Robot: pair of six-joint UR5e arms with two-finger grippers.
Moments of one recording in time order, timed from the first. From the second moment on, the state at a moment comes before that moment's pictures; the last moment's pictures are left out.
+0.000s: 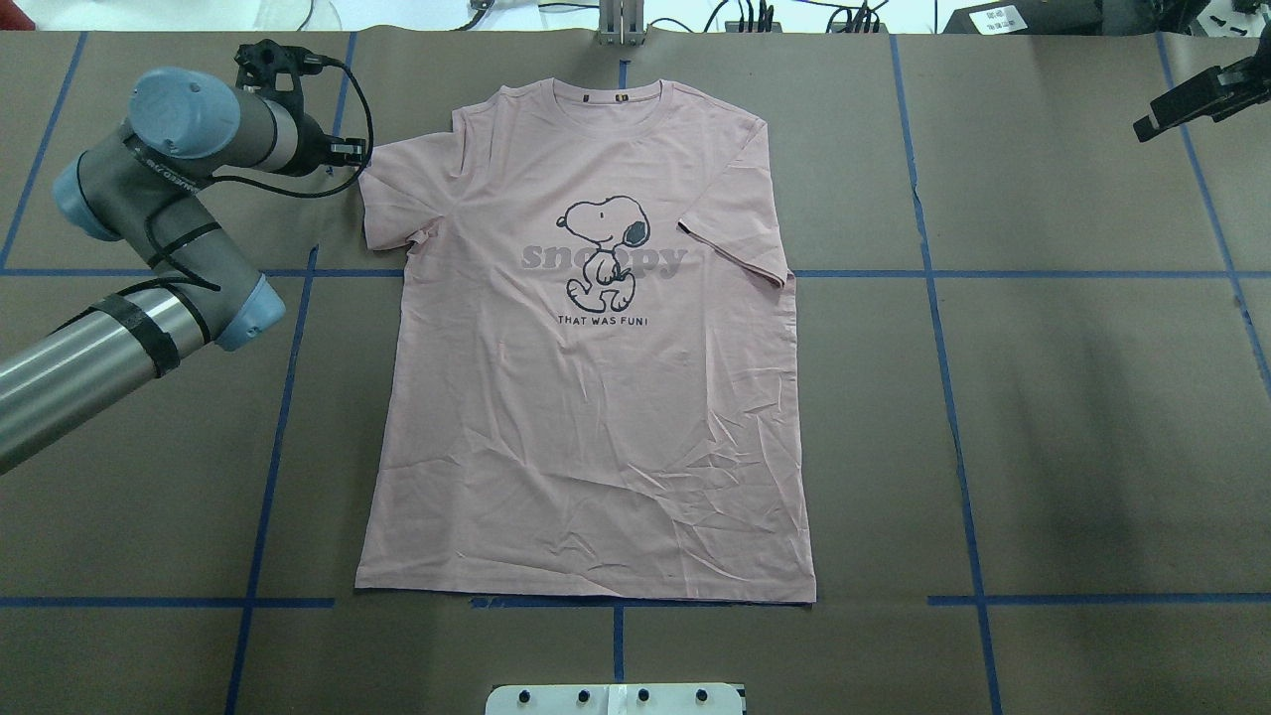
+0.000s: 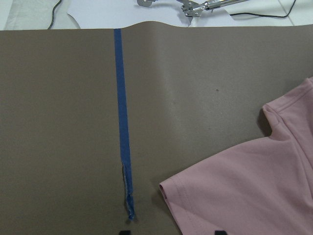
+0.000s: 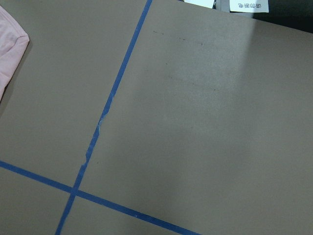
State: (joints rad) left arm -0.90 -2.22 -0.97 -2.50 -1.78 -0.93; right arm 1.33 -1.29 1.63 -1.36 2.32 0.25
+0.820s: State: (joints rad) left arm -0.89 -2.26 -0.91 -2.51 -1.78 -0.92; right arm 1.33 -1.31 1.64 -1.36 2.32 0.25
